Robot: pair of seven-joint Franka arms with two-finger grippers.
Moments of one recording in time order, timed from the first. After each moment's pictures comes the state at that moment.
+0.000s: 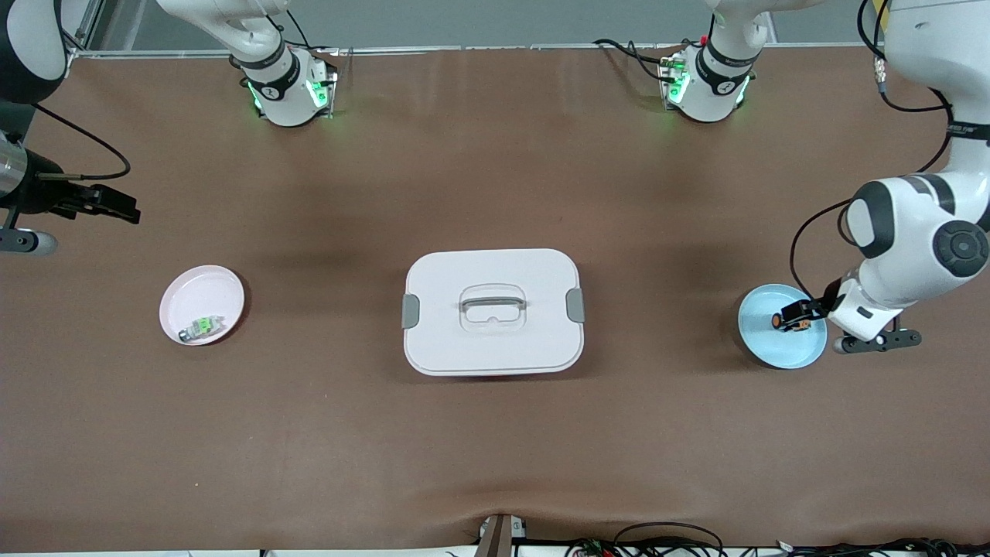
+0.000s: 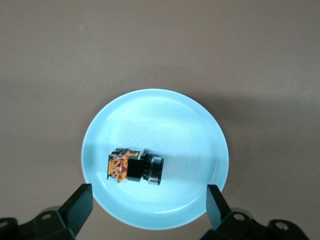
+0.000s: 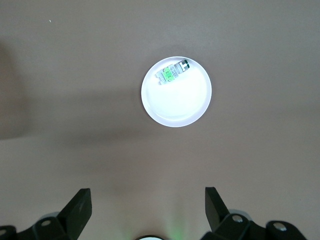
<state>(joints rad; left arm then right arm) 0.06 0.38 0.03 -1.98 0.03 2.37 -0.02 0.04 0.01 -0.11 -1.70 -0.05 1.55 0.01</state>
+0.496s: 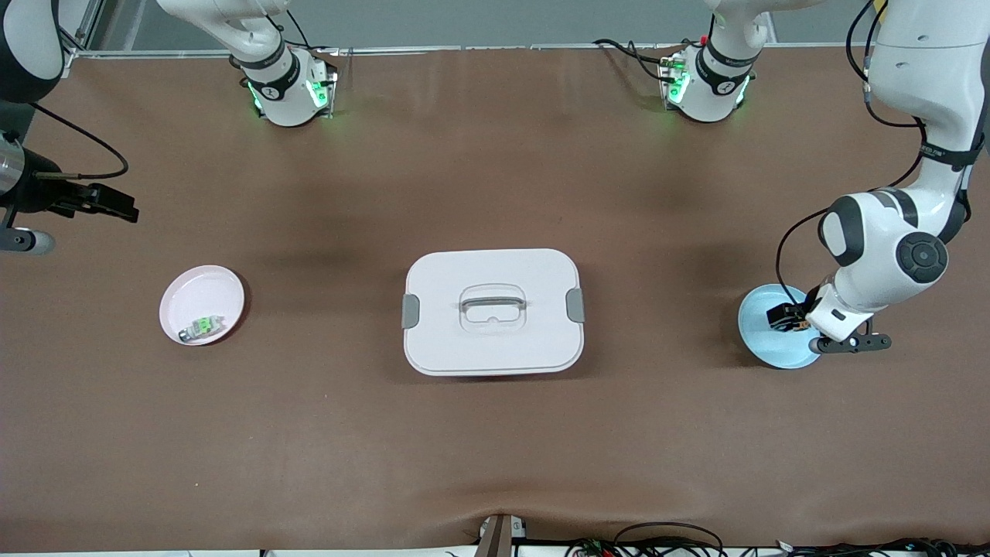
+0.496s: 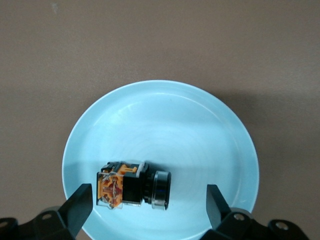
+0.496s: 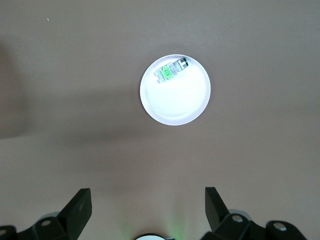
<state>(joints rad) 0.08 0.47 0.04 -2.02 0.03 2.51 0.04 0.04 0.01 -0.11 -1.70 -0.05 1.55 0.01</state>
